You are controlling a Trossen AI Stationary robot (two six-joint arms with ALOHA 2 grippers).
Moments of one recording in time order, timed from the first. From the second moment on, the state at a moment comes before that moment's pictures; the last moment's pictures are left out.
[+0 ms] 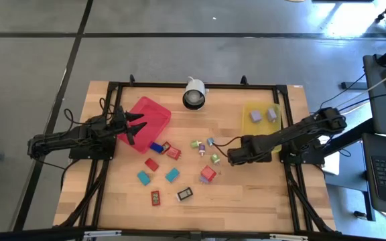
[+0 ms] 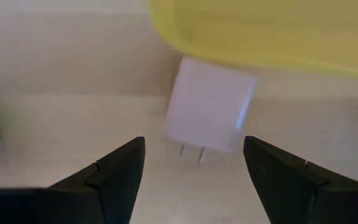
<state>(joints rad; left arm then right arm) 0.19 0.00 0.08 -0.16 -0.28 -0.17 0.29 1.57 0.87 -0.92 0.08 1.83</state>
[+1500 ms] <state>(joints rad) 0.19 0.00 0.08 -0.16 -0.28 -0.17 0.27 1.56 1.04 -0.92 0.20 1.43</state>
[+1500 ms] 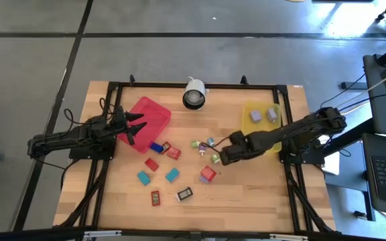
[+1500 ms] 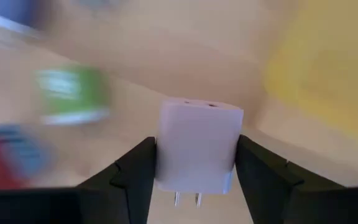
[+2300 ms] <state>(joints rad) 0.19 0.00 0.08 -0.16 -0.28 -0.17 -0.11 1.54 1.29 -1.42 0.57 1.03</state>
